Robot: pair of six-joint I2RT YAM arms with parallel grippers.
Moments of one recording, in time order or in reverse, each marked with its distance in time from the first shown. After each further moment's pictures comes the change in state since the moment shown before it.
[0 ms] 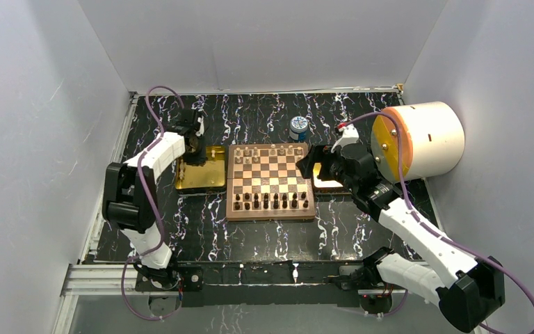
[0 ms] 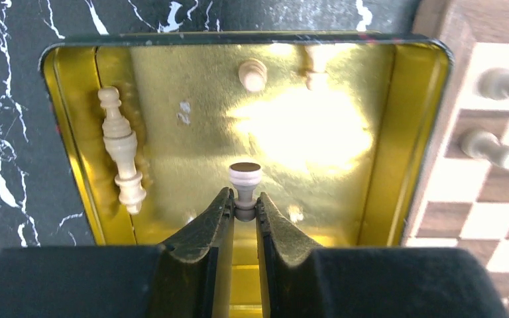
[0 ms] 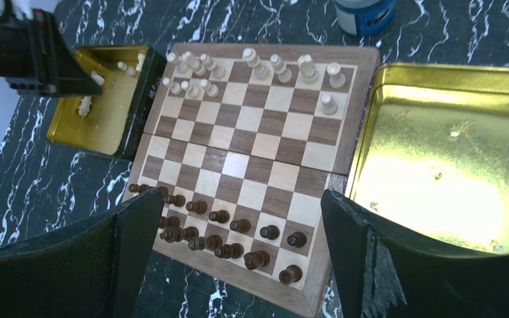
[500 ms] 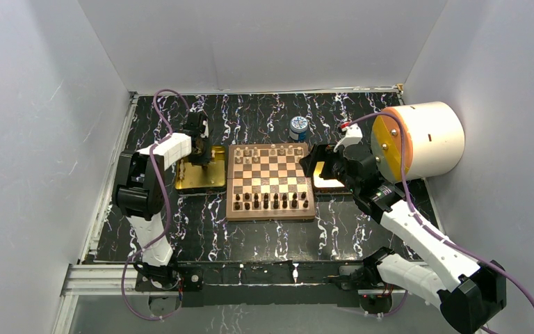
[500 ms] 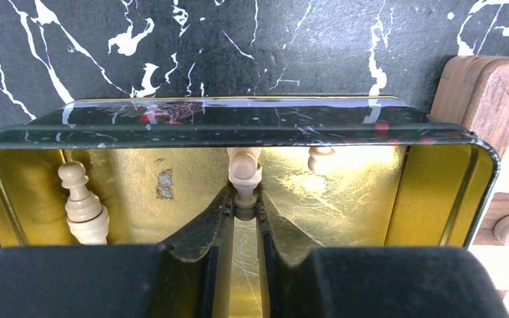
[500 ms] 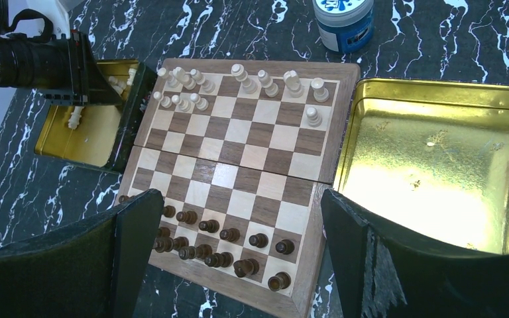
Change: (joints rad) left arm 0.000 0.117 -0.005 0.153 0.003 0.003; right arm 0.000 -0.016 0.000 0.002 0.041 -0.024
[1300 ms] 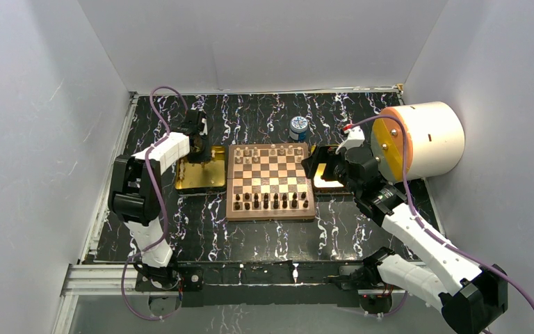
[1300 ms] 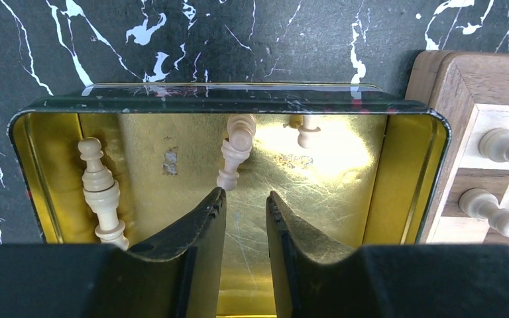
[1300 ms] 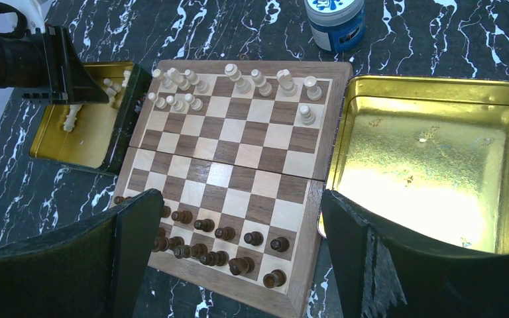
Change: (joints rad) left arm -0.009 -0.064 0.003 -0.042 -0.012 -0.027; right arm 0.000 -0.029 -0.024 0.002 0.019 0.002
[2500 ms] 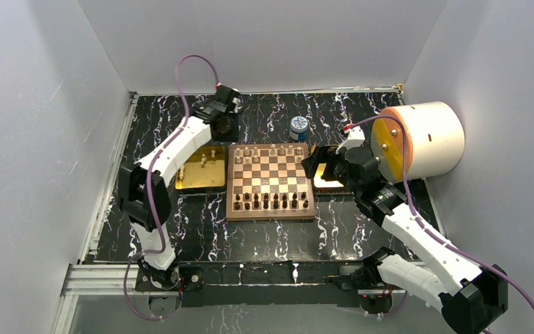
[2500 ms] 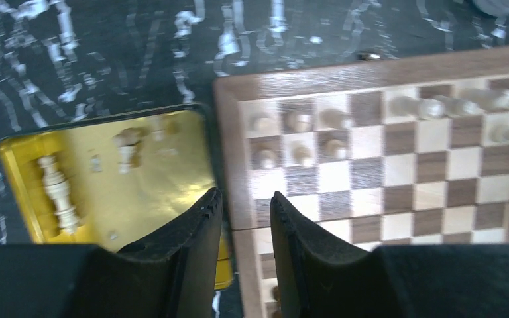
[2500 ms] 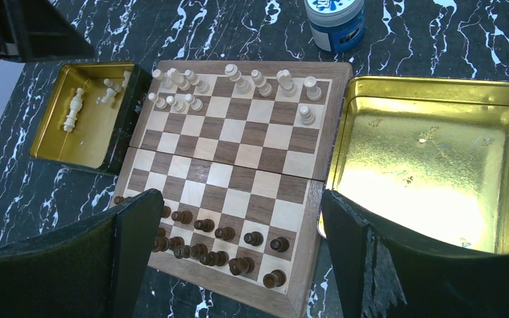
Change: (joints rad) left arm -0.285 0.013 0.419 -0.280 -0.089 -0.068; right arm 0.000 -0.001 0.000 0.001 0.000 -0.001
